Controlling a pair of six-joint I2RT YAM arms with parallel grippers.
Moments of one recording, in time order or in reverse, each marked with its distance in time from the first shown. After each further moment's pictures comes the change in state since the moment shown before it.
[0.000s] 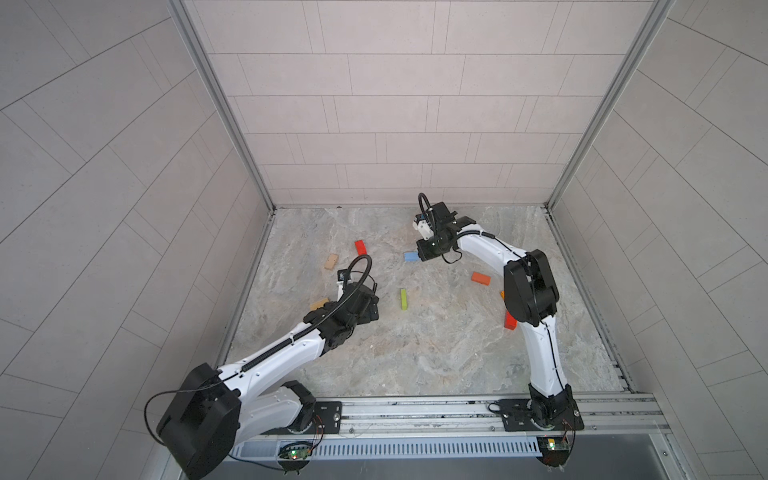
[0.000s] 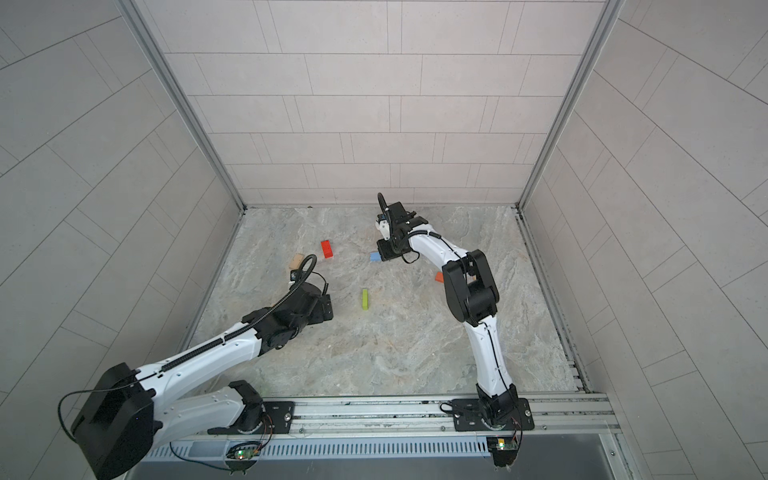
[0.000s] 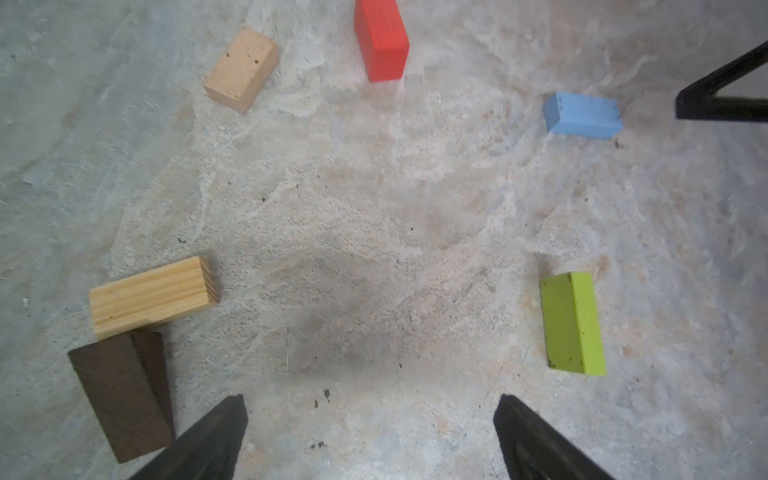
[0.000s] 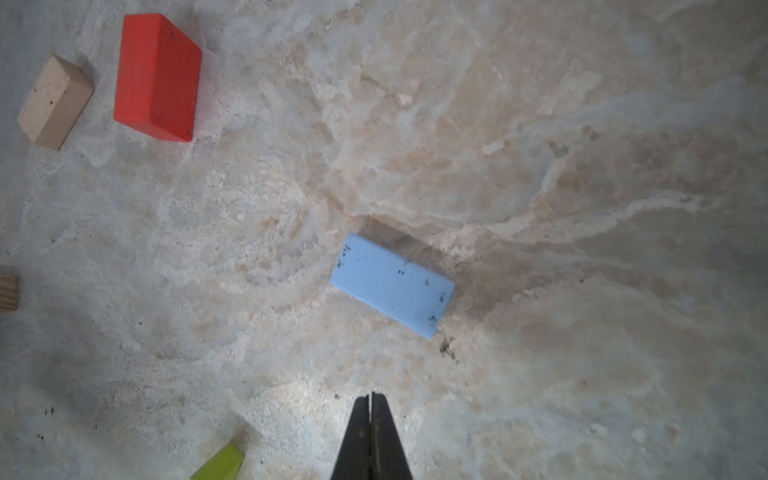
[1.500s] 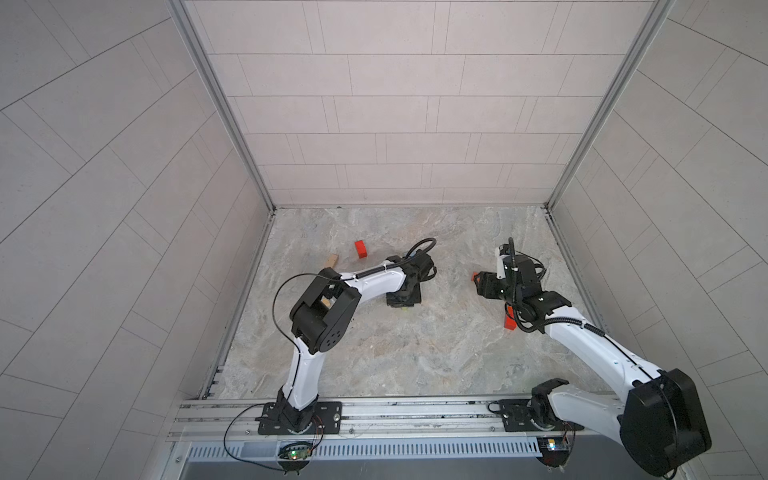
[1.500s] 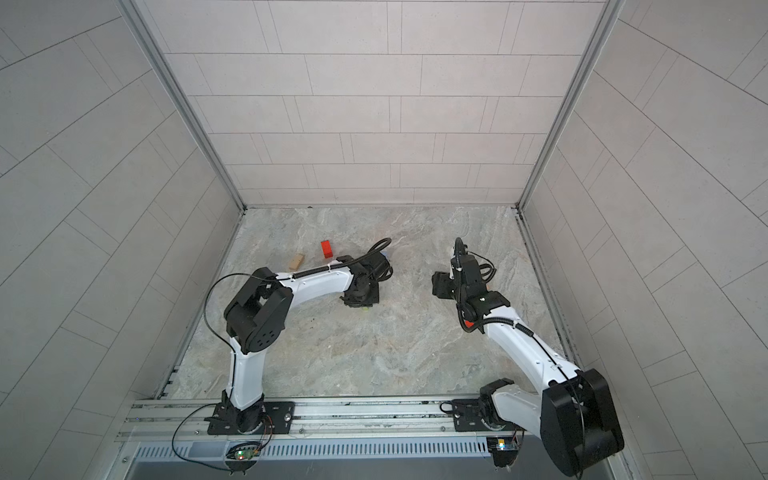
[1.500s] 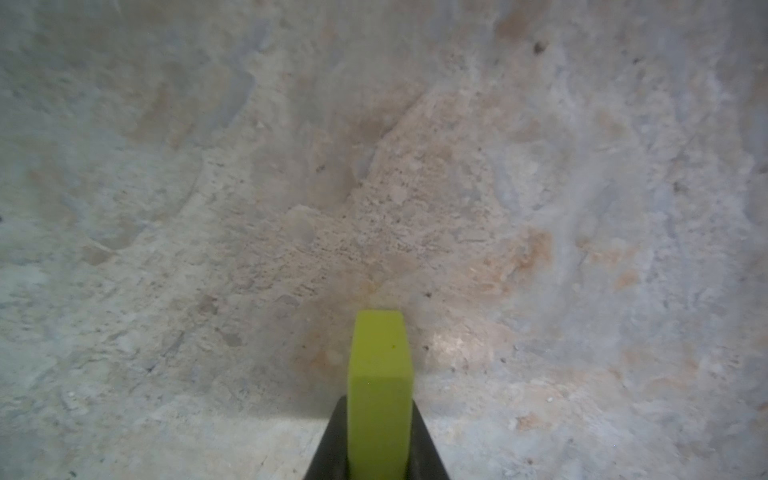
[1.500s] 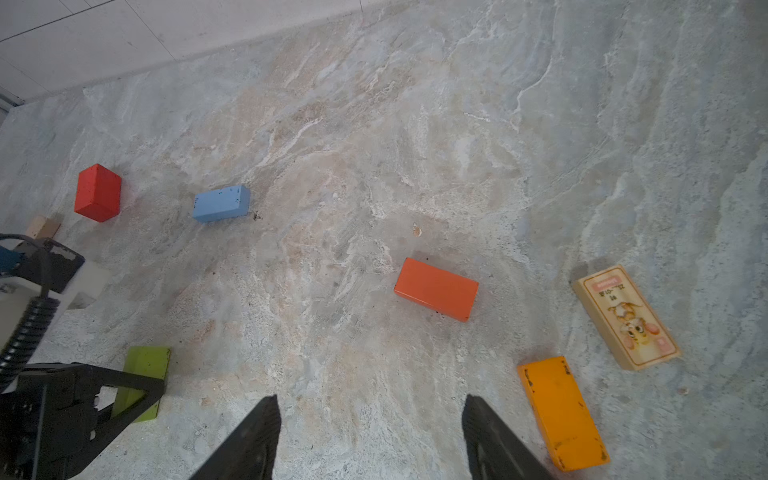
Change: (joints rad) left arm -0.109 0.923 0.842 -0.427 0.292 -0.119; right arm -0.145 -1.116 -1.230 0.465 0.286 0.289
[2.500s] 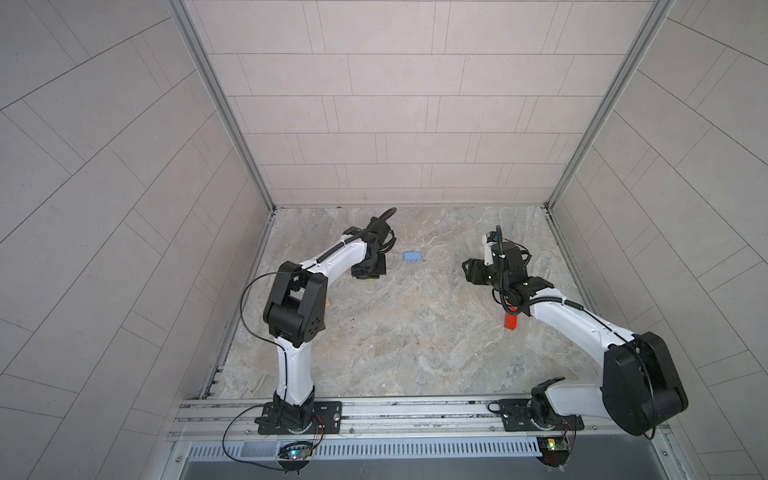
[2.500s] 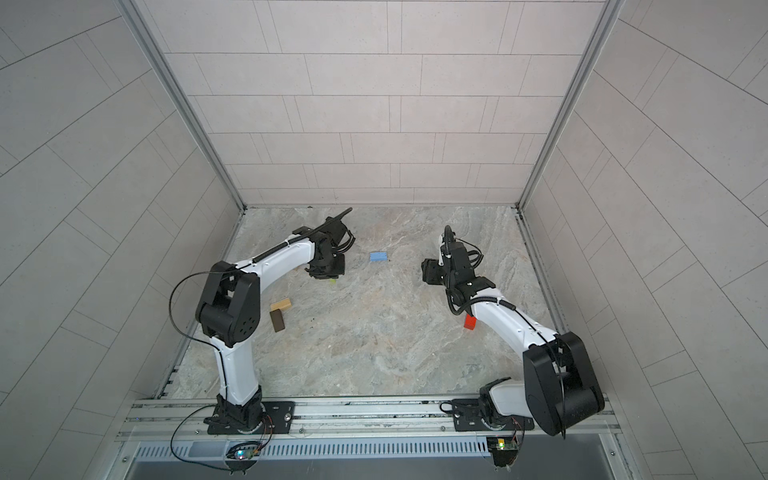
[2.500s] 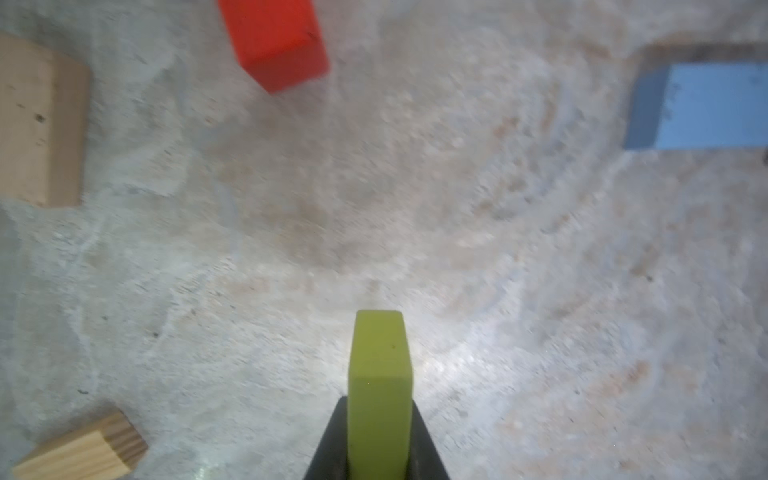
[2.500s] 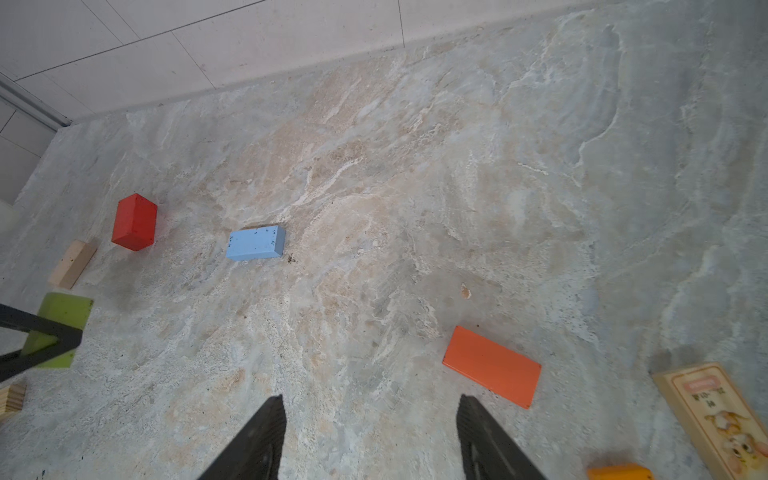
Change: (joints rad) left arm 0.266 -0.083 0.082 -0.126 0.016 0.280; right arm 0.025 0.163 0.103 0.120 -0.021 -0.003
